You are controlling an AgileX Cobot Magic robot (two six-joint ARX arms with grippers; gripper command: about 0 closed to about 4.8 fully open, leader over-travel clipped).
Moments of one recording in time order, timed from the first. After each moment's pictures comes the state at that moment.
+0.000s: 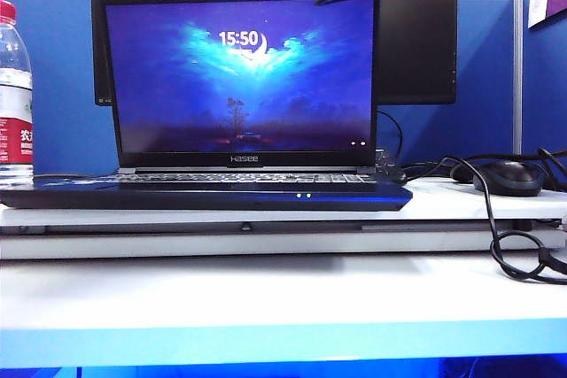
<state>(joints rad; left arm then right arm) -0.34 1.33 0.97 0.37 0.07 -0.02 0.50 1.59 1.35 0.11 0.06 0.03</state>
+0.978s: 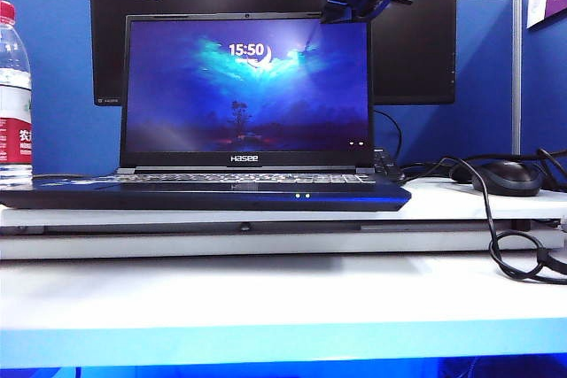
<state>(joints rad) -0.34 1.33 0.97 0.35 0.07 0.05 0.42 1.81 1.54 0.22 0.05 0.05</state>
